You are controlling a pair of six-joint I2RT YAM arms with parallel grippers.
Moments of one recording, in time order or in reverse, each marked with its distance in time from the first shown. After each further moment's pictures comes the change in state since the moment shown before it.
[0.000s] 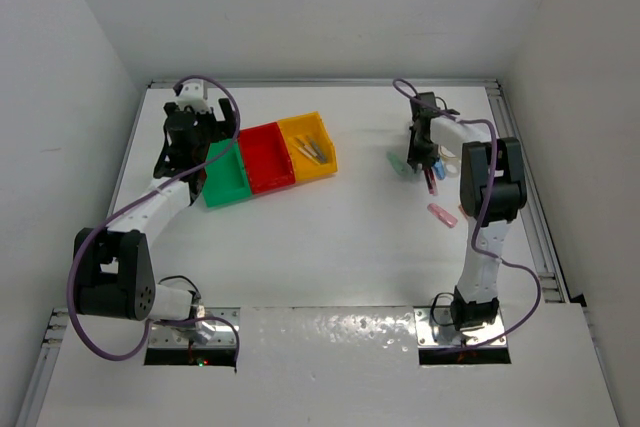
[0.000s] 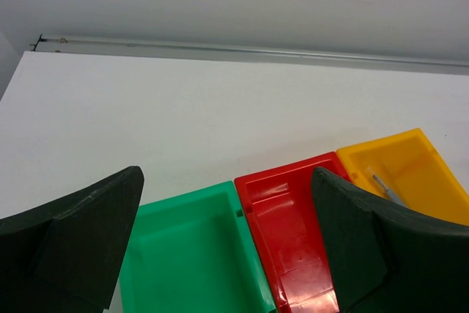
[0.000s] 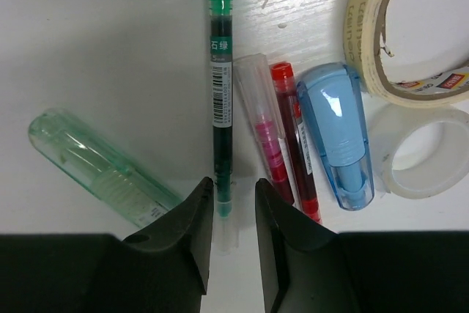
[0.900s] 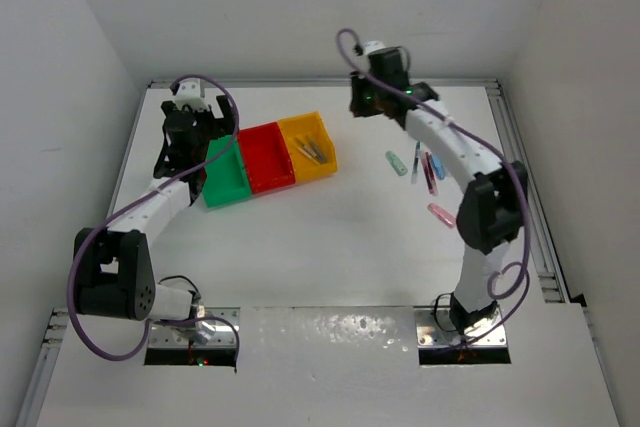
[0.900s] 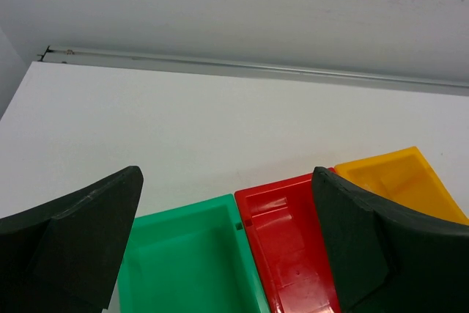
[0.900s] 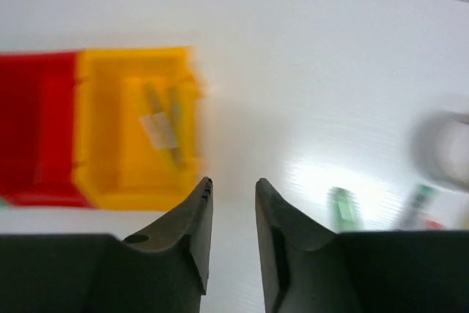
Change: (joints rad) left arm 0.000 0.000 -0.002 0.036 -0.024 -0.011; right arm 0.333 -0.158 0.270 0.119 -0.205 -0.178
